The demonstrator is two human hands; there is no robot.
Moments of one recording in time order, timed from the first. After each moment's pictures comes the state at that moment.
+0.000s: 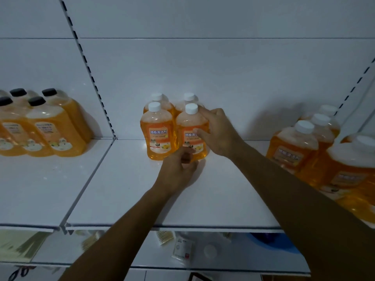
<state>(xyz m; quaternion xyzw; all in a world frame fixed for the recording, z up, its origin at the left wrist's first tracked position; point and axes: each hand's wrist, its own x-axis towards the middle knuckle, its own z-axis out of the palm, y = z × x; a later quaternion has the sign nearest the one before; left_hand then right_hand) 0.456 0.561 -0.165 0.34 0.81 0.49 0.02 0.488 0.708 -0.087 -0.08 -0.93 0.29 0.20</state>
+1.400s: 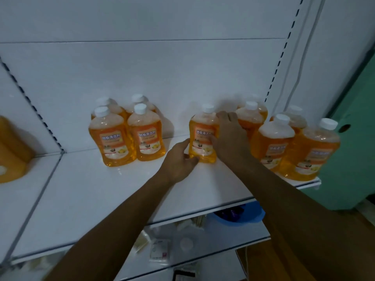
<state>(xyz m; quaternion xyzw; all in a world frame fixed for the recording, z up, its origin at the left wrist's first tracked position) 0.498 0.643 -0.153 0.48 0.72 0.48 0.15 0.606 0.746 -0.088 -0.33 -0.89 0.10 0.30</state>
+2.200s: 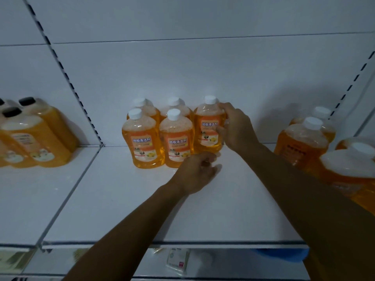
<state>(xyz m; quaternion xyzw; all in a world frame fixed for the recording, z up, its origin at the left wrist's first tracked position) 0.467 0.630 -0.154 0.44 0.80 0.38 0.11 0.488 0.793 -0.102 -0.16 -0.91 0.24 0.29</state>
